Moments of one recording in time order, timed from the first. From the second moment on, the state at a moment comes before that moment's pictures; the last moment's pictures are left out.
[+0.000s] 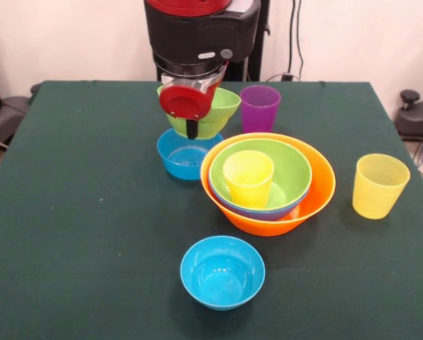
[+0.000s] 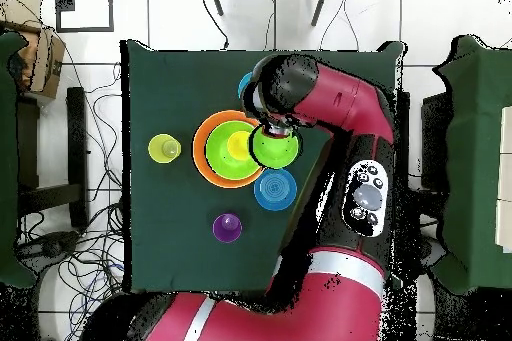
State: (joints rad) arm -0.17 -0.45 -0.23 1.16 0.17 1.06 3.10
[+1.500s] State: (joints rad) arm -0.16 -0.43 -0.22 1.10 0.24 1.06 3.10
